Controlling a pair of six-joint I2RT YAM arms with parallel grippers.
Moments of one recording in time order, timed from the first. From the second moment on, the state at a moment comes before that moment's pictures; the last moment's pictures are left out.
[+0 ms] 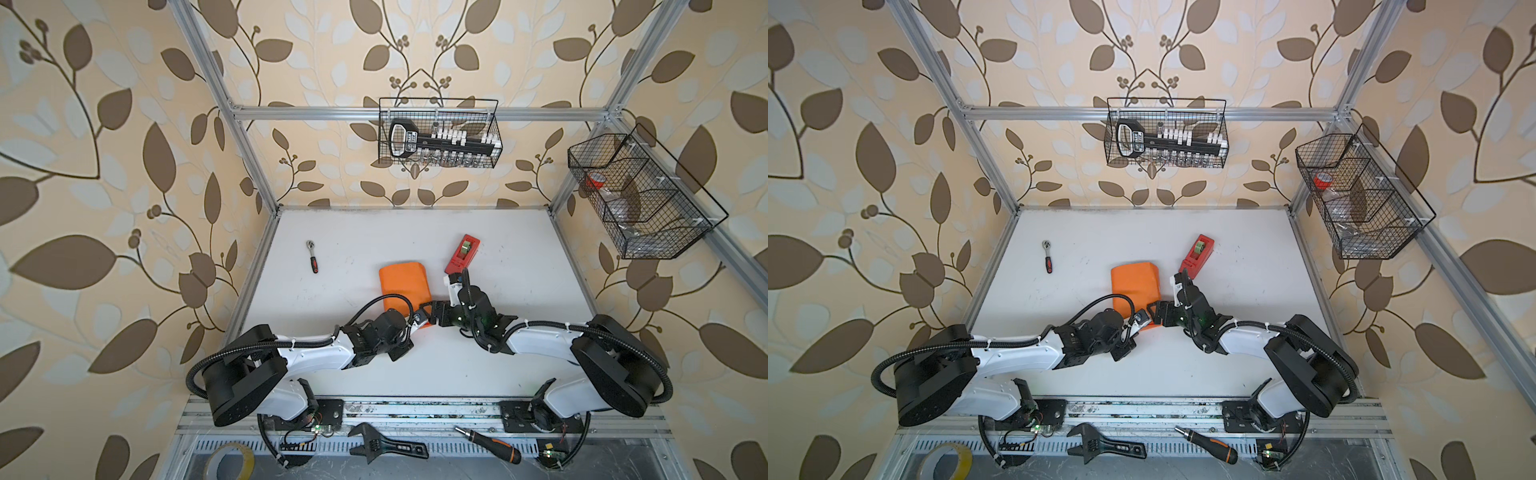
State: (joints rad) left arm -0.94 1.37 0.52 0.05 -0.05 0.12; right arm 0.67 1.48 0.50 0.38 -0.07 0.63
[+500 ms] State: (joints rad) left arm -0.93 1.37 0.56 0.02 -0.06 0.15; right arm 0.66 1.48 0.49 0.40 -0.09 0.62
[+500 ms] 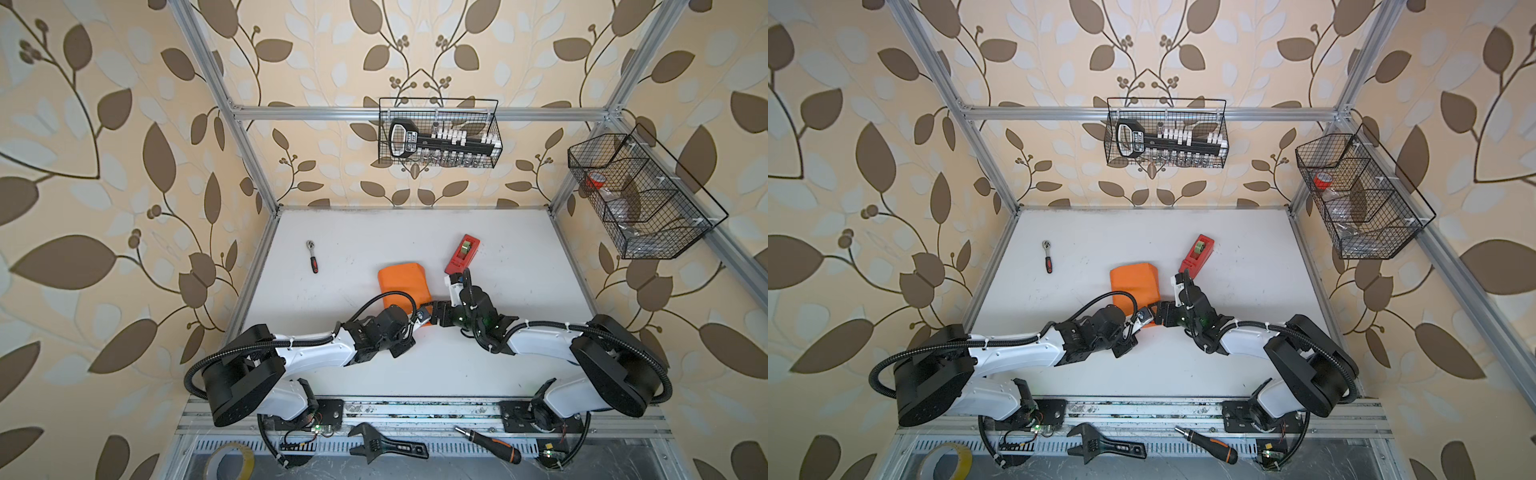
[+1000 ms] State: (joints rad) left arm -0.92 1.37 0.63 -0.08 -0.04 0.24; right arm 0.66 1.48 0.49 0.40 -0.09 0.61
